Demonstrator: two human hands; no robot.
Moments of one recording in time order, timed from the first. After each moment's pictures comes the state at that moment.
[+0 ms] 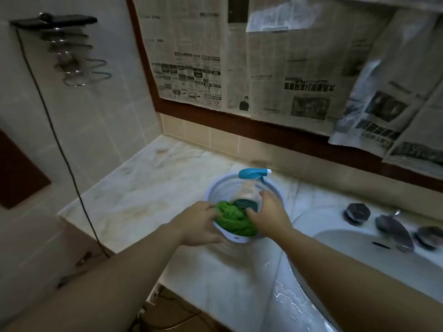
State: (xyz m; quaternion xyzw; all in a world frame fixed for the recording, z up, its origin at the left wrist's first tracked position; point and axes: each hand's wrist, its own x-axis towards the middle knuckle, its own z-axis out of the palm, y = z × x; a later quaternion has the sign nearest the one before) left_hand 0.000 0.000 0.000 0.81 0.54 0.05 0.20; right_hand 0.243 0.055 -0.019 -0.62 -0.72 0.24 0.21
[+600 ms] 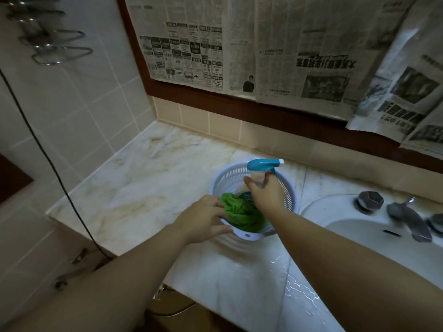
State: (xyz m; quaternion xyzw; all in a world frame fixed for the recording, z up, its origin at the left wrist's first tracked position) left_hand -0.015 0.022 -0.038 0.83 0.50 0.14 0.21; right_hand 0.197 0.085 -0.023 -0.66 -0.55 0.36 0.37
